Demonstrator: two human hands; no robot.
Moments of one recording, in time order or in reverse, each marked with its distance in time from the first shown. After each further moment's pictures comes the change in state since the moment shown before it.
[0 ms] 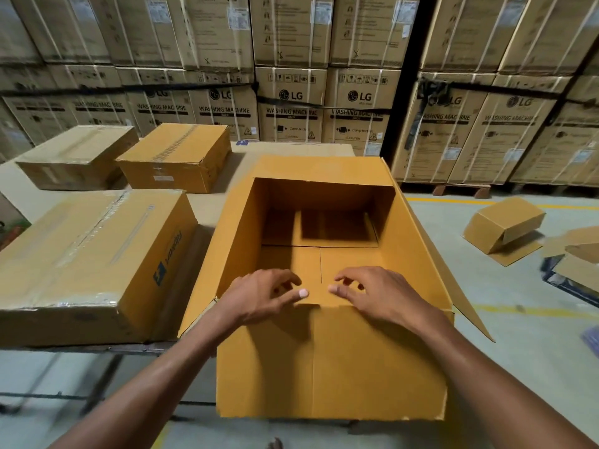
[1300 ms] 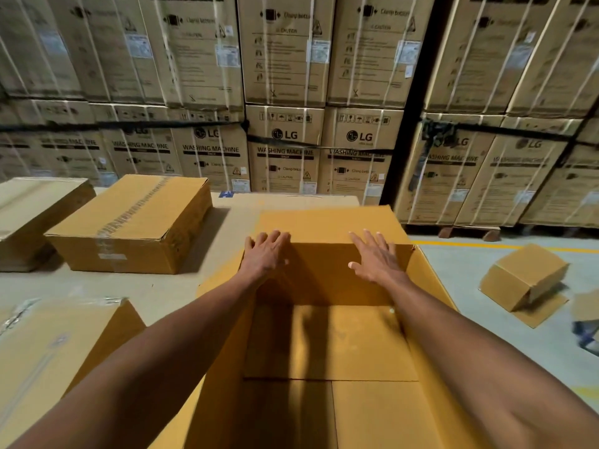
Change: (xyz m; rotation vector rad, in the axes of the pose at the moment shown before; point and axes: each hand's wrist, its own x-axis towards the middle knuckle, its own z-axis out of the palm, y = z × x) left_hand 0.458 -0.190 -0.099 0.342 0.174 -0.142; right_hand 0.476 0.143 -0.062 -0.252 0.200 0.243
